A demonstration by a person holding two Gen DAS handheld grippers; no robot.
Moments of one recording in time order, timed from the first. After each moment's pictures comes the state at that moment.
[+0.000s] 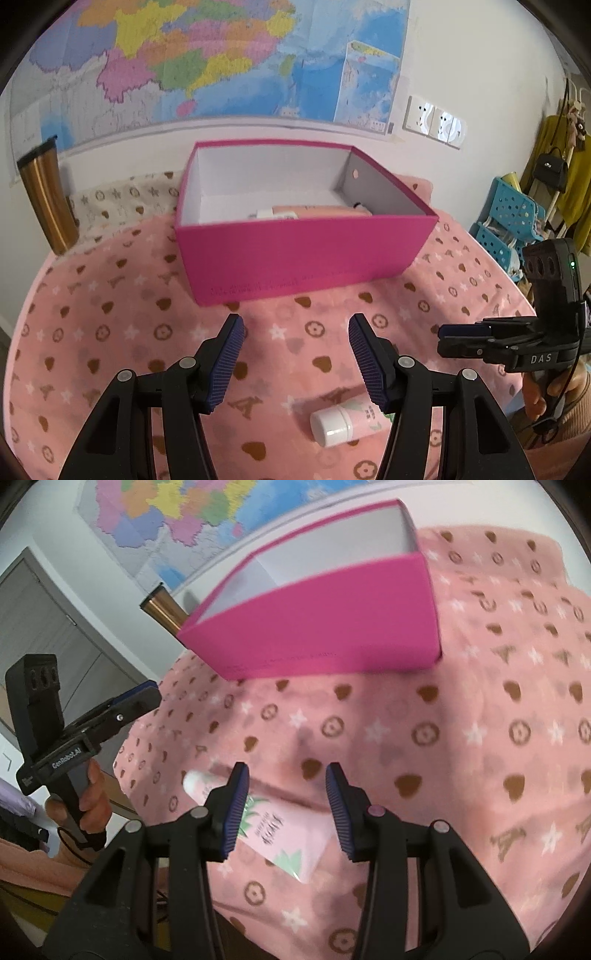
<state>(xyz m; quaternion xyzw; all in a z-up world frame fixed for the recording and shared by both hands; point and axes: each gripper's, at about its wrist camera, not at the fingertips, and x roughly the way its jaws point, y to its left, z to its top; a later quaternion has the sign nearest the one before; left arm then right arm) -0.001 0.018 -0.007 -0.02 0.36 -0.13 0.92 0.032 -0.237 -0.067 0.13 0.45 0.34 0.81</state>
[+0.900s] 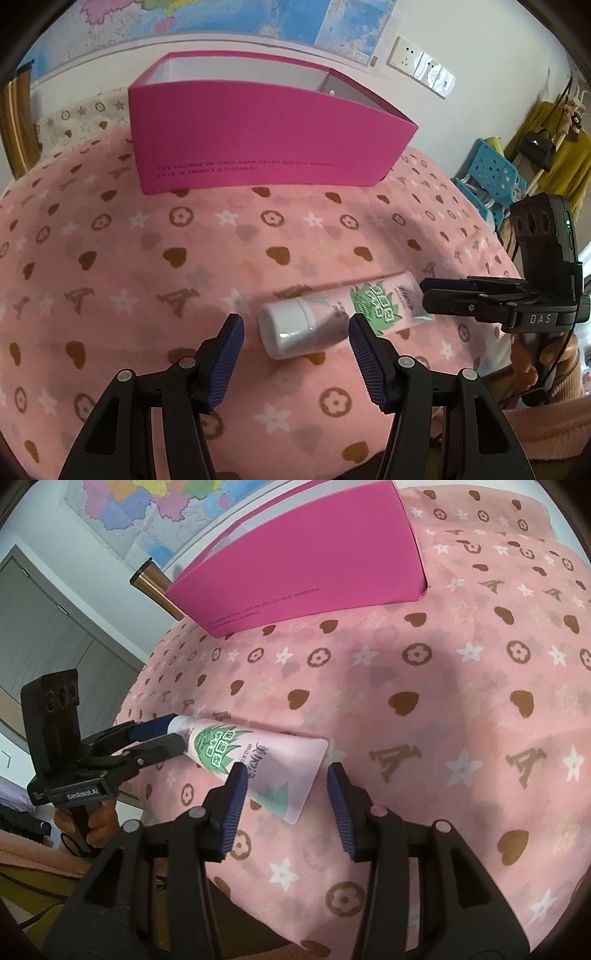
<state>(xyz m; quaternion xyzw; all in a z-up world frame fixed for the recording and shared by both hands) -0.026 0.001 -0.069 -0.06 0.46 -0.19 0.86 0.005 -0.242 -0.098 0.13 0.49 0.34 0.80</state>
